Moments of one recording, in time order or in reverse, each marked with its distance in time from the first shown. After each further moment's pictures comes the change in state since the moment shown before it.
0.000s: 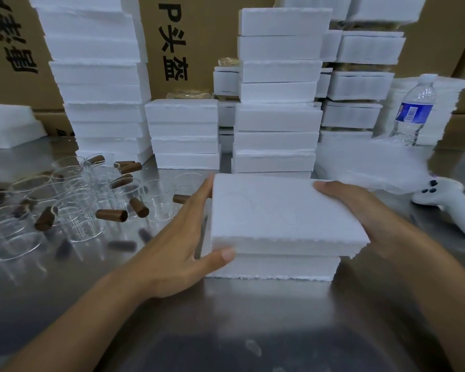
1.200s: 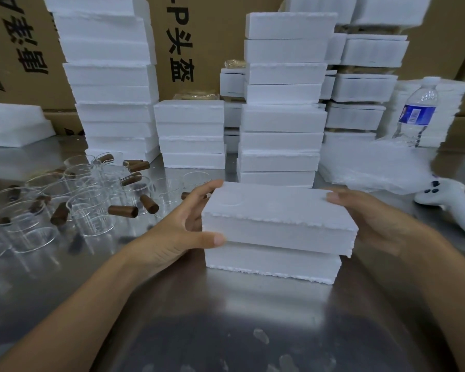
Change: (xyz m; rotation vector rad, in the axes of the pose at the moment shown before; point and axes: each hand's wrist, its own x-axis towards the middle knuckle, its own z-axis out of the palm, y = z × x) left_hand 0.007 -0.023 -0.005 -0.895 -0.072 -0.122; right_hand 0.001 0.011 -0.009 -0.044 -0.145 0.037
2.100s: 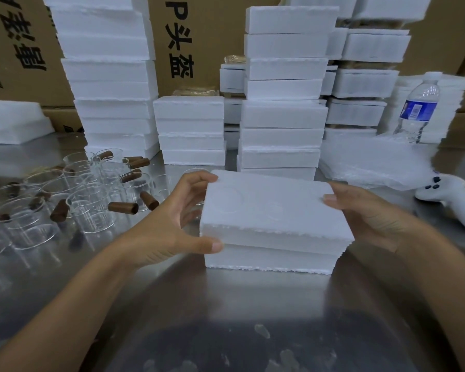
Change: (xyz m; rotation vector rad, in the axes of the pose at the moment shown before) left_hand -0.007 0.017 -0.004 0.274 0.015 0.082; right_hand 0.005 0.004 -0.002 -0.019 -0.078 -0.096
